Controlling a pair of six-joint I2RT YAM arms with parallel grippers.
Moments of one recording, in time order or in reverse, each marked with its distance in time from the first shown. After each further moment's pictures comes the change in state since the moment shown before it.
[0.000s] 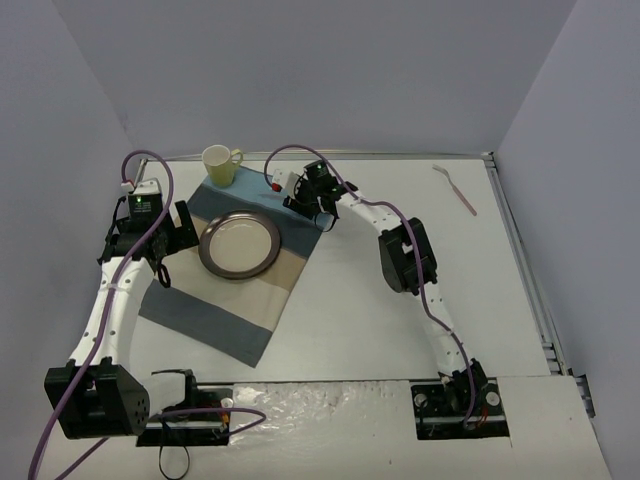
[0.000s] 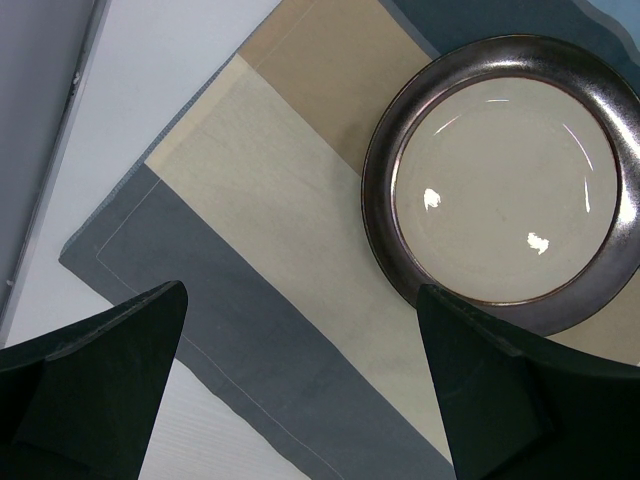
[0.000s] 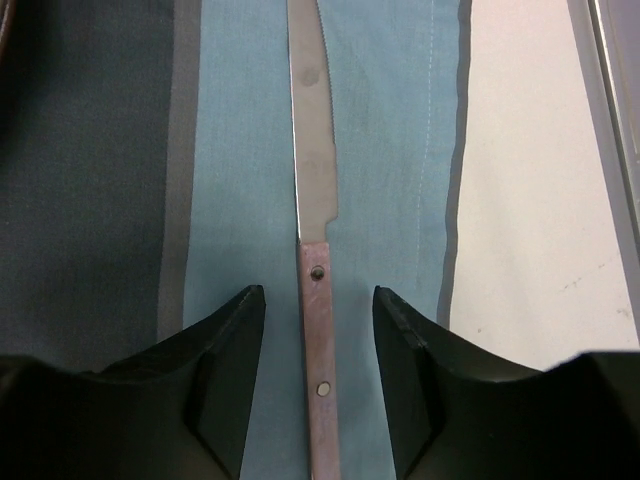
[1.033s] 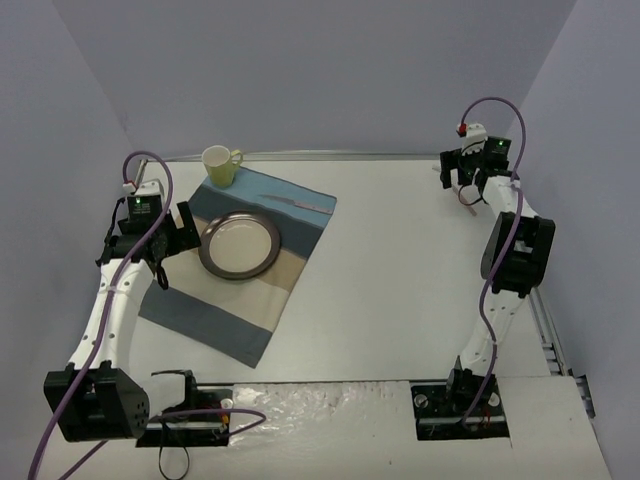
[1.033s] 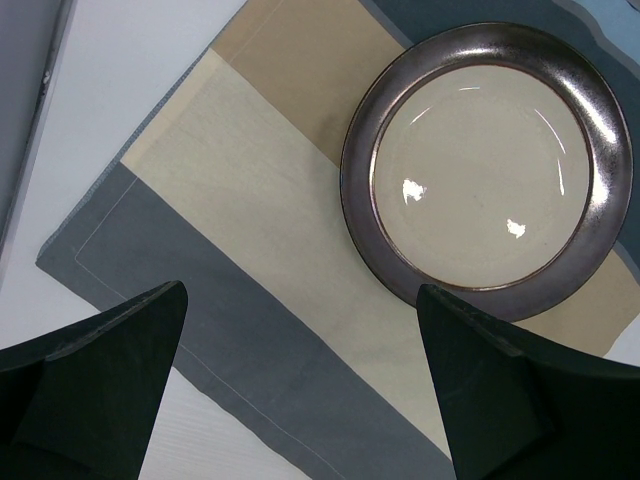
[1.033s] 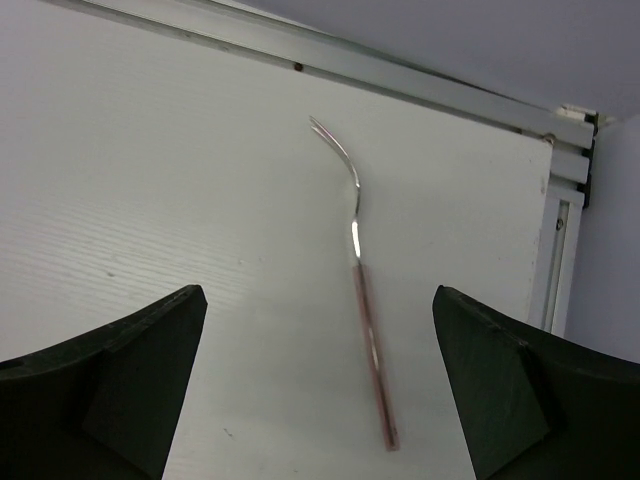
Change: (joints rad) left arm 0.000 -0.011 0.000 -0.008 0.053 0.000; right arm -0.747 -0.417 -0.447 0.158 -0.083 0.365
